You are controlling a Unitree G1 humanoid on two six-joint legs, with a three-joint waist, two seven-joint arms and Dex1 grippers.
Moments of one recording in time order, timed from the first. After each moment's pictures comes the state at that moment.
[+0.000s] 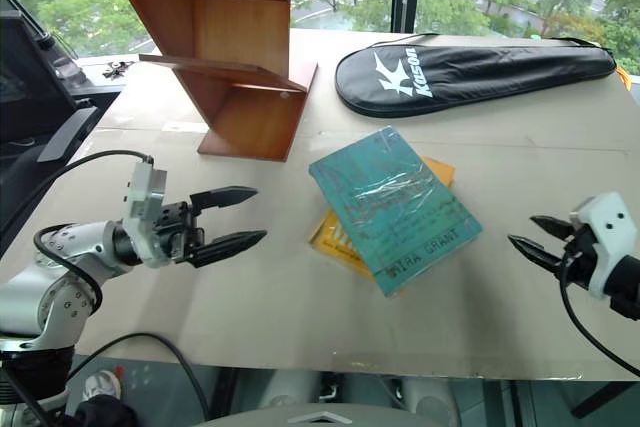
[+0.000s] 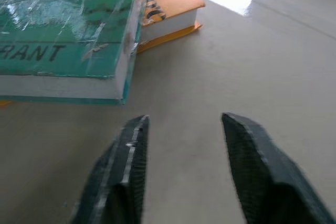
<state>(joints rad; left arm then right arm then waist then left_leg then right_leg) -0.06 0.79 0.28 -0.28 -0.73 0.45 -1.21 0.28 -0.87 -0.46 -0.53 0.56 0.68 0.77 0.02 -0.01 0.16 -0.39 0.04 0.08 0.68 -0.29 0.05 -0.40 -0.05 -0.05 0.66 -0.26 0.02</state>
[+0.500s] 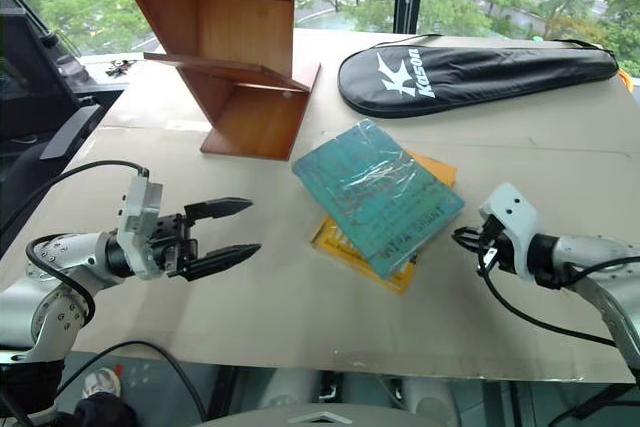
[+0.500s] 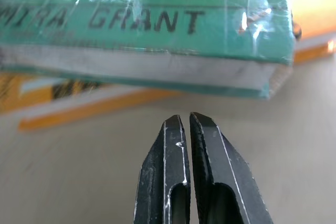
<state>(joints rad) 0.01 0.79 0.27 -0.29 -0.68 0.40 -1.17 -0.10 -0.85 -0.07 -0.46 0.53 0.80 0.75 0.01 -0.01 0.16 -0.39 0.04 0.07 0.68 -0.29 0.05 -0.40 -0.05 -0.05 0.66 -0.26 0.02</state>
